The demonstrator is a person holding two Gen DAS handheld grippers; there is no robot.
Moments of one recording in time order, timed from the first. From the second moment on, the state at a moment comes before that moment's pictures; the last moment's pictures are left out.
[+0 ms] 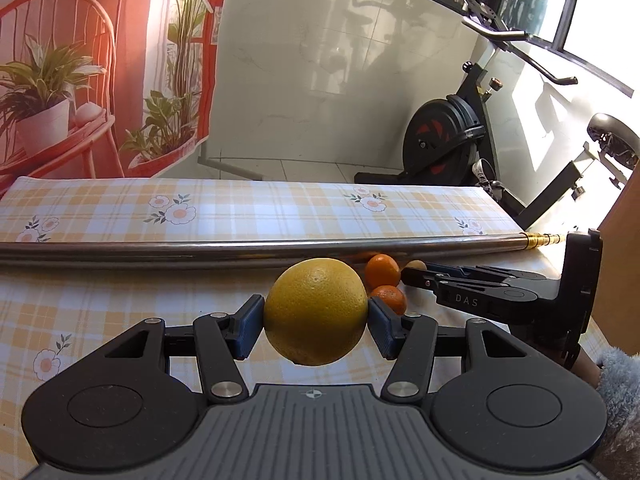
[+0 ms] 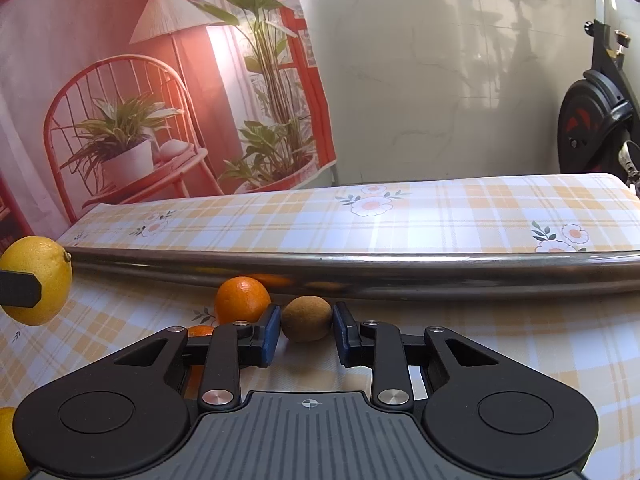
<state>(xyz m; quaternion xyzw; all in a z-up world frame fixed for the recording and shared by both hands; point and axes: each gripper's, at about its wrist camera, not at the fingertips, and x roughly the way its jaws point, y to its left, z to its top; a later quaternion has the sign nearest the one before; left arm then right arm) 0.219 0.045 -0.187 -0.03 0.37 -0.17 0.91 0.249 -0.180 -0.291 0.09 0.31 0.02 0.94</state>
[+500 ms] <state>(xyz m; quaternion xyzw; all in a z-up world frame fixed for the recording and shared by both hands) 0.157 0.037 -0.190 -0.03 0.39 -0.22 0.89 0.145 -0.167 -0.279 0.13 0.28 0.00 0.95</state>
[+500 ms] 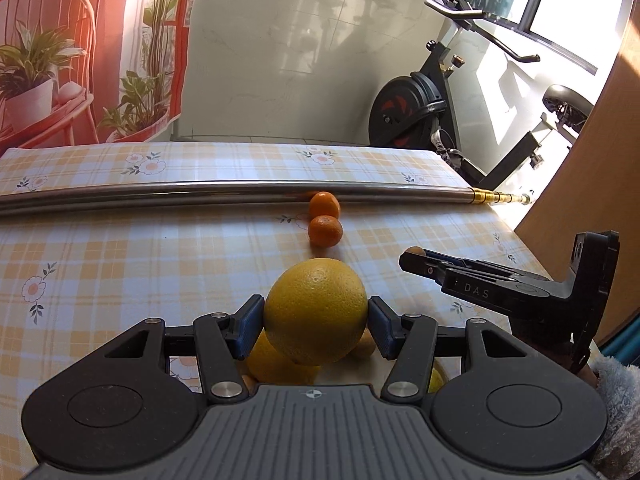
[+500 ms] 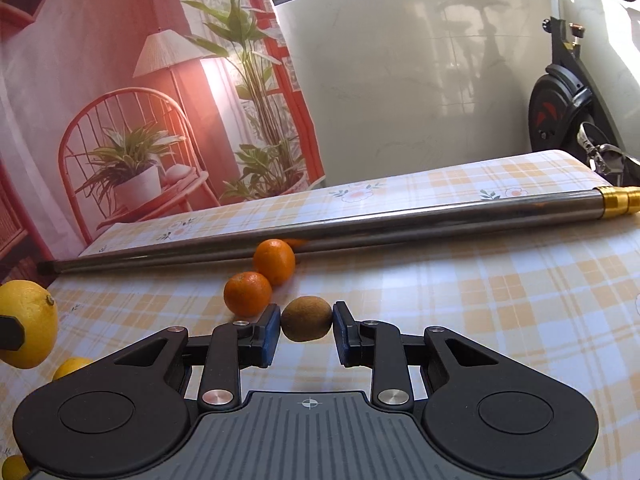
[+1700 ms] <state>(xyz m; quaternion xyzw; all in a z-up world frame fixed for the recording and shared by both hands) 0.121 0.022 -0.238 0.01 0.45 -0.21 0.87 0.065 -0.125 -0.248 0.17 0.27 0.06 0.94</state>
